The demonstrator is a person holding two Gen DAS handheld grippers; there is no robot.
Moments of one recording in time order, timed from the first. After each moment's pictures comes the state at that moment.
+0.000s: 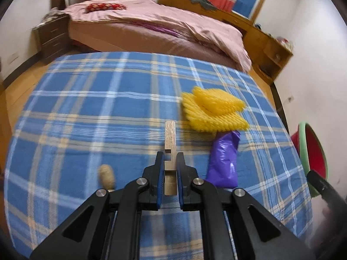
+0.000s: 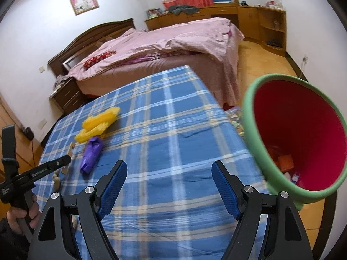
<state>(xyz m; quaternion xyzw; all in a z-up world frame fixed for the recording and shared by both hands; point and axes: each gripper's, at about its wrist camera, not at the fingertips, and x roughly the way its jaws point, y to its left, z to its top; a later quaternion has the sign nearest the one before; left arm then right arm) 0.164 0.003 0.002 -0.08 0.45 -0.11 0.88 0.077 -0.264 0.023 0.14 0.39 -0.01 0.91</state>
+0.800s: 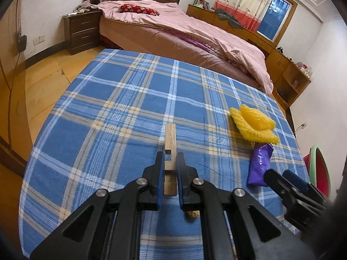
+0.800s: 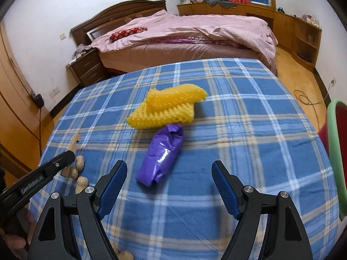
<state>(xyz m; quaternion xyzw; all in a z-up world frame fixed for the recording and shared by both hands) 0.147 0.070 -0.003 -0.13 0.43 -0.04 0.89 0.145 -0.133 -0.001 0.07 0.43 0.06 0.90</state>
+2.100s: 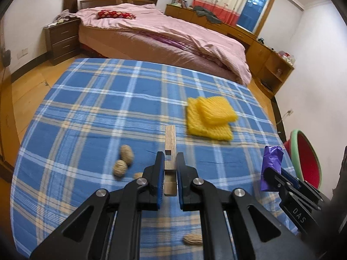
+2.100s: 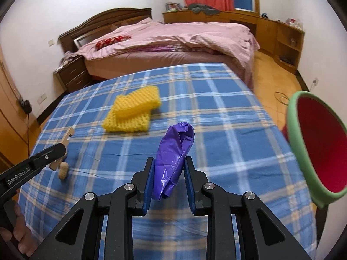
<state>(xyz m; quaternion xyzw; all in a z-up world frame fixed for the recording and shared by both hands) 0.124 0.014 0.020 -0.10 0.42 -0.10 0.90 0.095 -0.183 0.011 0.06 0.41 0.00 0.91</state>
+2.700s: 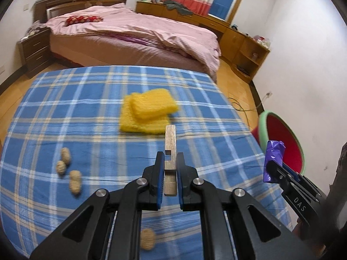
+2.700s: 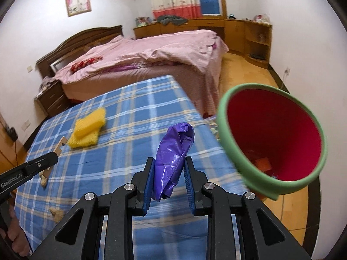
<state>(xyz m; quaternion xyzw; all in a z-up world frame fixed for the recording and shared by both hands) 0.113 -0.067 0.042 -0.07 0.42 -0.18 0.89 0.045 -0.270 0.032 0.11 0.37 -0.08 0.92</state>
